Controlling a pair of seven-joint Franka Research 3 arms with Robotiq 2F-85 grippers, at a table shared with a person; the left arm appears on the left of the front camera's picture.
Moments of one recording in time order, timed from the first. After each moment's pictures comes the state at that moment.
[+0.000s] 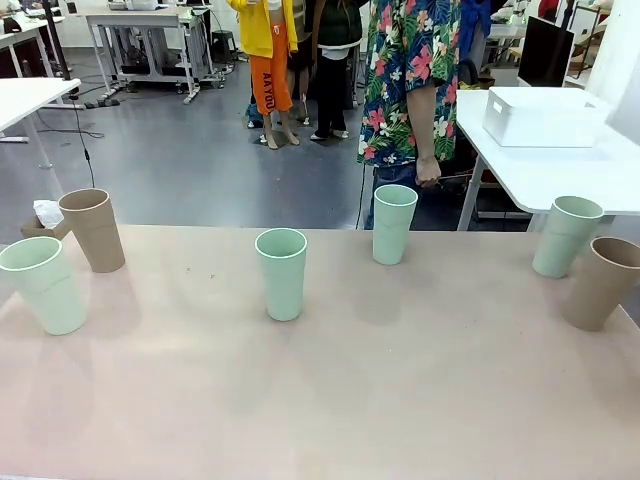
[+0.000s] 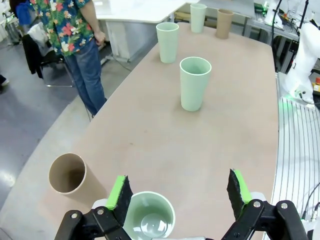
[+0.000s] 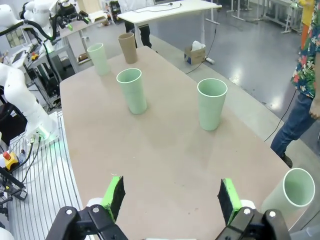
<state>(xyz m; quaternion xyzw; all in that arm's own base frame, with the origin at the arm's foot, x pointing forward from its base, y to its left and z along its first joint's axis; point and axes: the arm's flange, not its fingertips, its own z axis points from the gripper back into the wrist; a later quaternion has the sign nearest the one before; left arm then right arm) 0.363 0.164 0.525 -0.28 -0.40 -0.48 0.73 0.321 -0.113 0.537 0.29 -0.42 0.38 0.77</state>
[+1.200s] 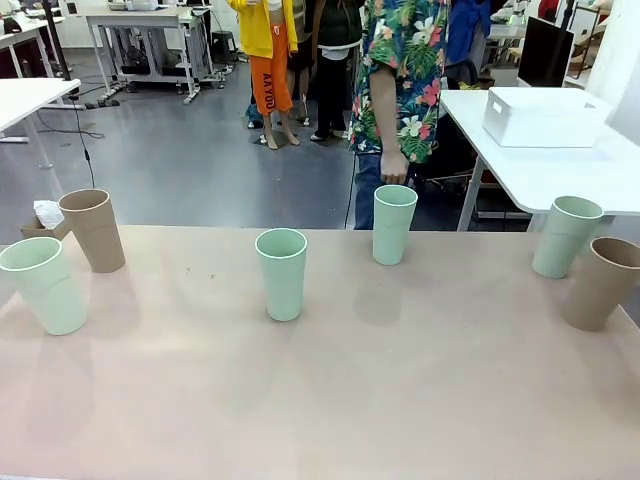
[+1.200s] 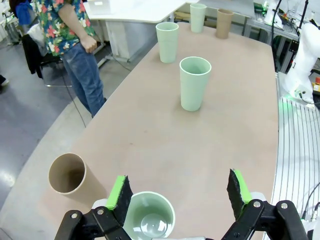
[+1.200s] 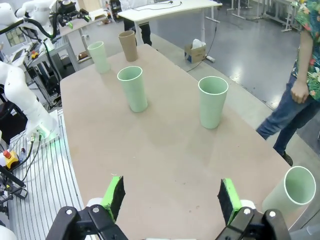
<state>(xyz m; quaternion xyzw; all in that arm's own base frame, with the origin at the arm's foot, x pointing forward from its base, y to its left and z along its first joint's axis) 0.364 0.164 0.525 -0.28 -0.40 -0.48 0.73 0.319 -0.113 0.536 0.29 -0.41 0.38 0.77</state>
